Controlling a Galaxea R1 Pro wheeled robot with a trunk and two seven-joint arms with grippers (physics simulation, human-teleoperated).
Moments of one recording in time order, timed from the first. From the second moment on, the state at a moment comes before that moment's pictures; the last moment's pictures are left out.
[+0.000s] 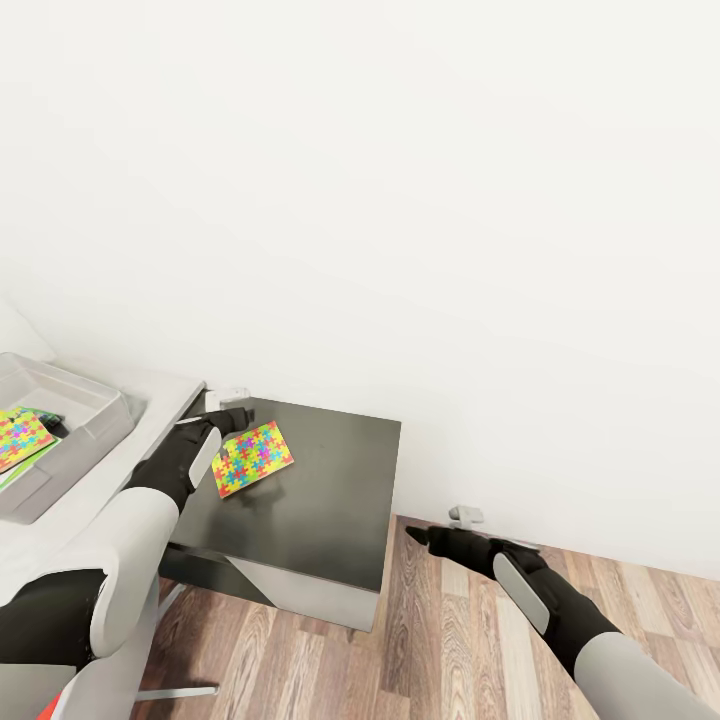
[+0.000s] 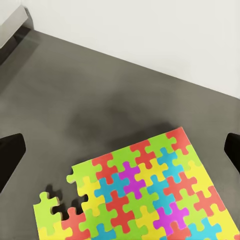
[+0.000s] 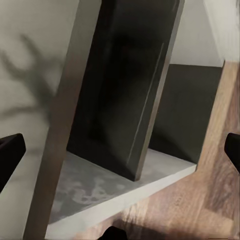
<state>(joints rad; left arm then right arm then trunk) -1.05 0.06 0.07 -0.56 0.09 0.34 0.09 -0.62 -0.15 0.39 -0.72 -0.68 0.36 0.31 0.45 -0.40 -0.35</state>
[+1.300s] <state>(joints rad) -1.05 0.06 0.07 -0.56 0.09 0.34 0.09 -0.62 -0.15 0.39 -0.72 -0.68 0.36 0.19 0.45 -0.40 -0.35</state>
